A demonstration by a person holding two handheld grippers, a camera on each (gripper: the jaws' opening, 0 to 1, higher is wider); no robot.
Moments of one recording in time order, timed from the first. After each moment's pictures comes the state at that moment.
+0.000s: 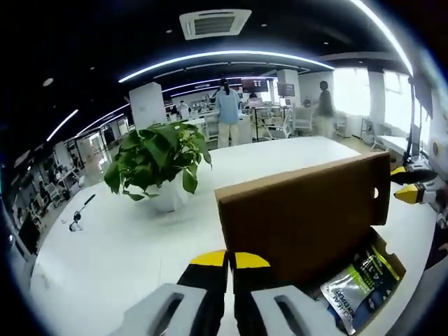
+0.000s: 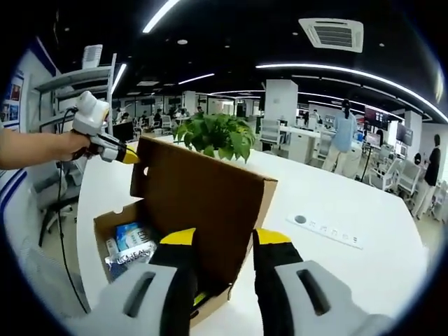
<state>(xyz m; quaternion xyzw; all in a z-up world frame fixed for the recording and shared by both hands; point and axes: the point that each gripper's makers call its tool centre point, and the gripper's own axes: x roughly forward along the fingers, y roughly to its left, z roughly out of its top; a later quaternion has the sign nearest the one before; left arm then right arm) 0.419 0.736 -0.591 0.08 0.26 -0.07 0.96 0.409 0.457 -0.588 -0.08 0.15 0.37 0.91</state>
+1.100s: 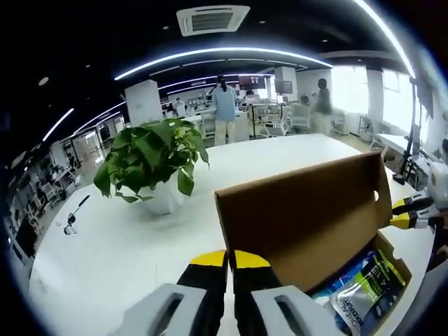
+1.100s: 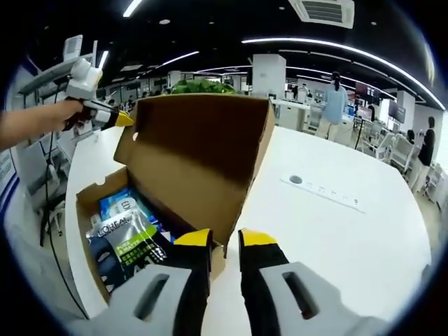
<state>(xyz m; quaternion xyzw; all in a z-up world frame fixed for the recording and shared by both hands) 0.448 0.732 -0.599 0.08 0.27 -0.08 0.96 0.410 0.437 -0.659 -0.09 0.23 0.33 0.91</state>
